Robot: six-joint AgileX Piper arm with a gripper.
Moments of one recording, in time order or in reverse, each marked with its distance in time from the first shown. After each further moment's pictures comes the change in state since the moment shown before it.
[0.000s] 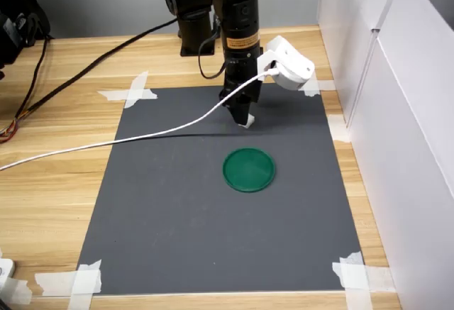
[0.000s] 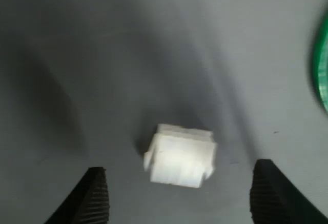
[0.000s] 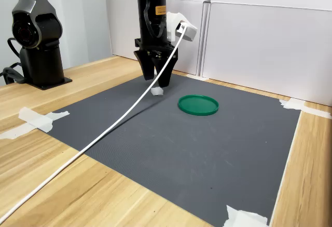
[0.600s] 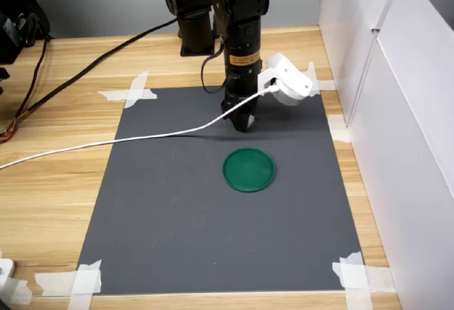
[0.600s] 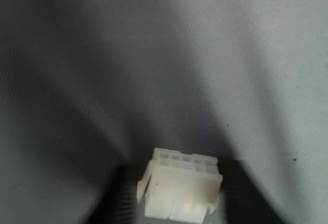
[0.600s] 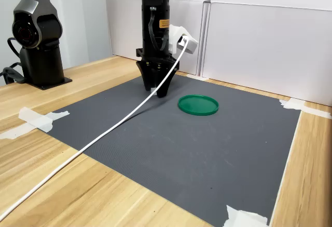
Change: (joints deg) arm 0.1 4.6 0.0 -1.6 -1.9 0.6
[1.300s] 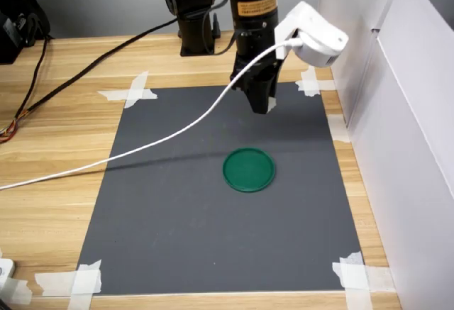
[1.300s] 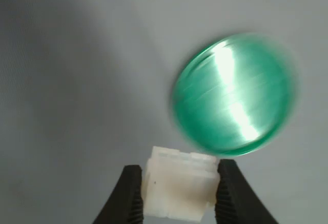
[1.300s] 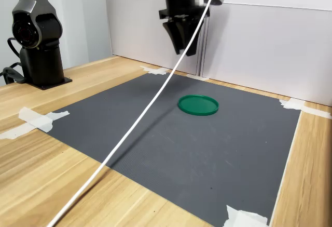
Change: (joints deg) arm 0.0 -4.2 -22.8 1.6 15.0 2.3
